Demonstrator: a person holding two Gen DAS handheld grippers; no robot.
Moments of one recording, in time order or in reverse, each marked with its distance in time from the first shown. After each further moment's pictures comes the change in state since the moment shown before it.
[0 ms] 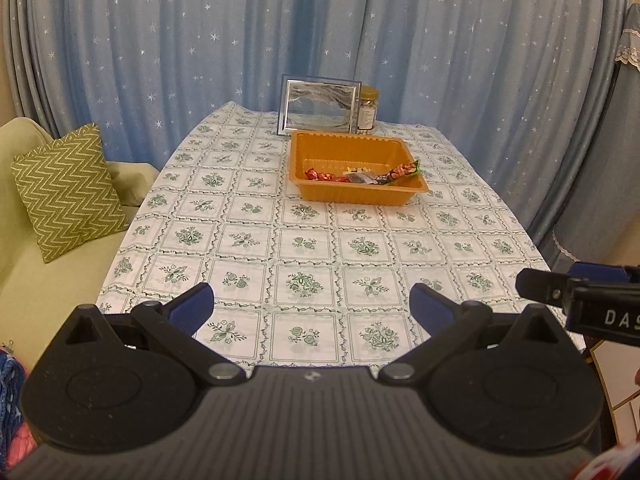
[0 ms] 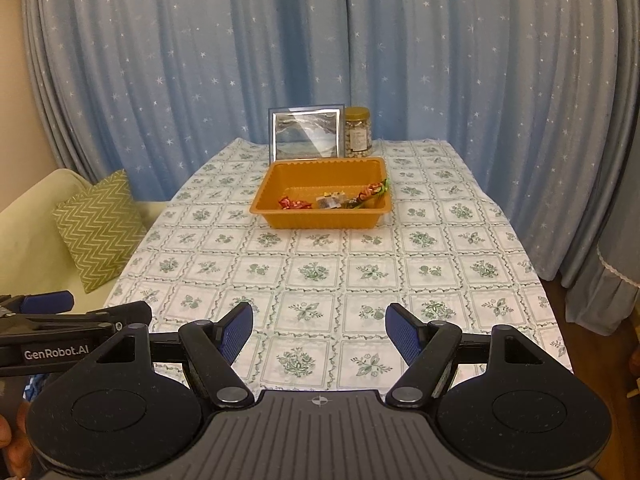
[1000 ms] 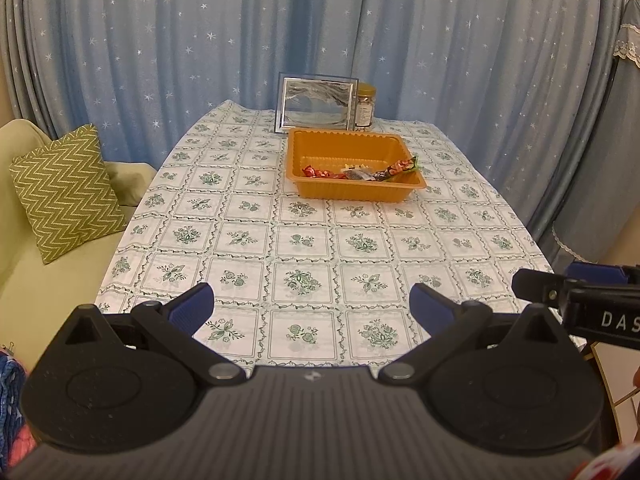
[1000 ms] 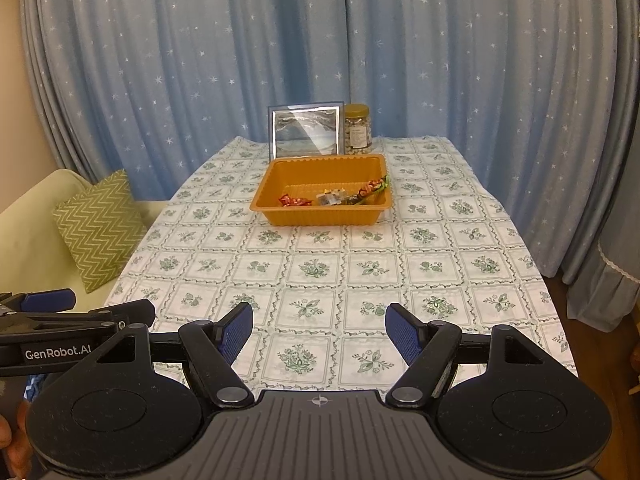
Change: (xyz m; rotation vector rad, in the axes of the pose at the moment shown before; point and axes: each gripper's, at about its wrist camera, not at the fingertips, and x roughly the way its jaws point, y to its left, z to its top) left arm 0.003 0.000 -0.001 0.006 0.007 -0.002; right arm 0.000 -0.002 -0.003 0.006 0.002 -0.001
